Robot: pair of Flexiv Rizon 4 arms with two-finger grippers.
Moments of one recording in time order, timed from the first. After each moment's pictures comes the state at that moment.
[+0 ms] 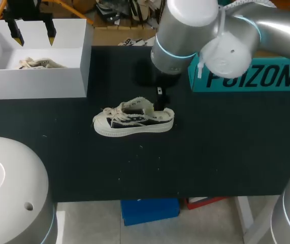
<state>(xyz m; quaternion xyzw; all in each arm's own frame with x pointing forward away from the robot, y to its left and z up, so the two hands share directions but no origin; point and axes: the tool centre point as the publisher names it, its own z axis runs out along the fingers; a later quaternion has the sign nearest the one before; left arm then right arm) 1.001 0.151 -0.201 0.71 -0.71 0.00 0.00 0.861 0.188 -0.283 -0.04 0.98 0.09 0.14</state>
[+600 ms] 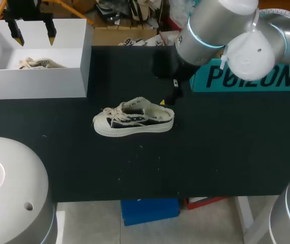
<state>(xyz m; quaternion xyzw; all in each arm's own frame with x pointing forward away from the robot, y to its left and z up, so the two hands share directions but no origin) 1.001 0.151 -0.201 0.71 -0.71 0.00 0.00 0.868 0.168 -0.271 -0.06 0.98 0.17 0.12</state>
